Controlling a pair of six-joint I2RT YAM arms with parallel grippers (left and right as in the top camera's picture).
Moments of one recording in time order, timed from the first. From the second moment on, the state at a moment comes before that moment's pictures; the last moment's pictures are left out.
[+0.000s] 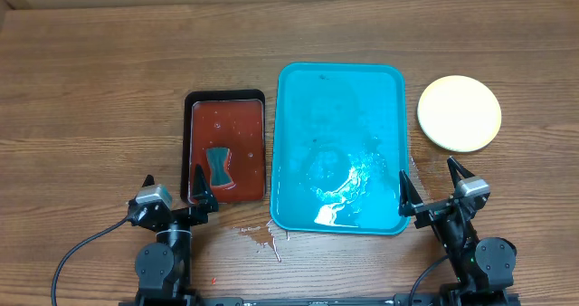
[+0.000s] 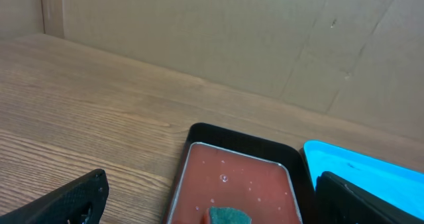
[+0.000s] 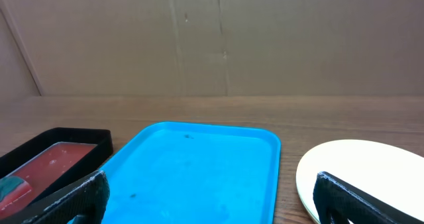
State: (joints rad) left arm -0.06 0.02 0.01 -0.06 -0.16 -0.28; right arm 0.09 0.01 0.02 -0.02 -0.20 0.12
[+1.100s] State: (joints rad) left arm -0.06 0.02 0.01 -0.06 -0.16 -0.28; right arm 0.09 0.01 0.02 -0.02 -0.20 0.12
